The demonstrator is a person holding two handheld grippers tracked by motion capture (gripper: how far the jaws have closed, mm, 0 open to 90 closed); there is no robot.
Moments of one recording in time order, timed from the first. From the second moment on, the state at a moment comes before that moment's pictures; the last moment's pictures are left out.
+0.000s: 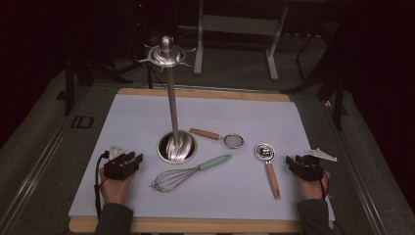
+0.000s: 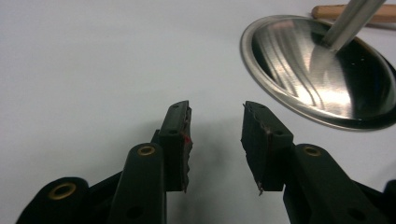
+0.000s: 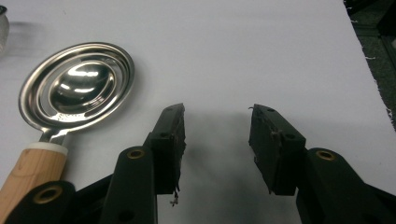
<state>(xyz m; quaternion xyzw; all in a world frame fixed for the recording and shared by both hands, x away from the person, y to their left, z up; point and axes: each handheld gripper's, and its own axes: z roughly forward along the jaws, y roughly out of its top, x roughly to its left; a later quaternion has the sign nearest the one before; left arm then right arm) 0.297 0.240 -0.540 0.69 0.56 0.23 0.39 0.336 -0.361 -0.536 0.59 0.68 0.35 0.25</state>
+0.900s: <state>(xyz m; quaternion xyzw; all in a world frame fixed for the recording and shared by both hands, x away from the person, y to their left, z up) 0.293 0.239 -0.541 0.69 0.54 0.24 0.40 0.326 -0.330 -0.507 0.53 0.70 0.44 0.21</state>
